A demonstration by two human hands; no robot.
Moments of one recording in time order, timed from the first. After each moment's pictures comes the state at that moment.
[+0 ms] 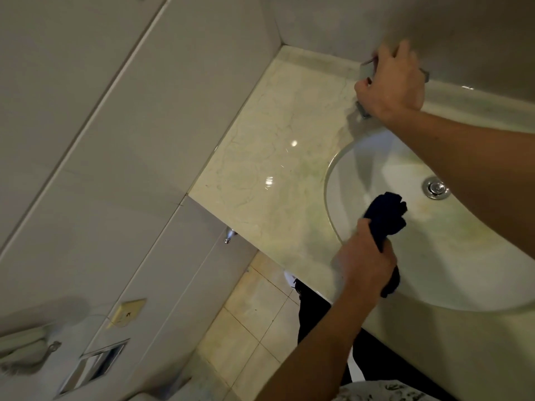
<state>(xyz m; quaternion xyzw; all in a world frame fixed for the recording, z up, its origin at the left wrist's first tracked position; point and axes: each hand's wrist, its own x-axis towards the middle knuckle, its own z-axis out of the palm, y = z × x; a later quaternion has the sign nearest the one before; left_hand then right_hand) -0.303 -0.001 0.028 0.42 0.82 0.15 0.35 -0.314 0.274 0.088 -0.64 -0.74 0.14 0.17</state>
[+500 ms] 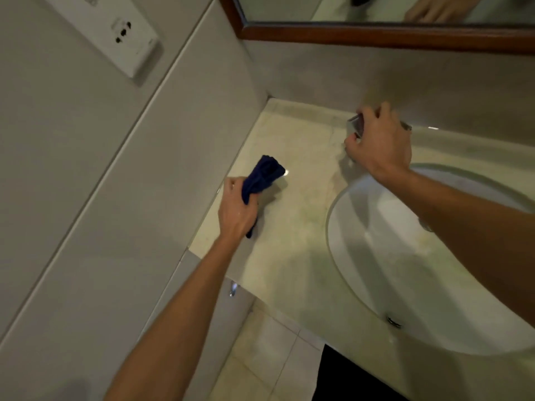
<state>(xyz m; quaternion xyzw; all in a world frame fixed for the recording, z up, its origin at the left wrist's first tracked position) -0.585 0.127 0.066 0.52 0.82 0.21 0.14 -0.315 0.277 0.085 -0.65 -0.73 0.14 0.17</state>
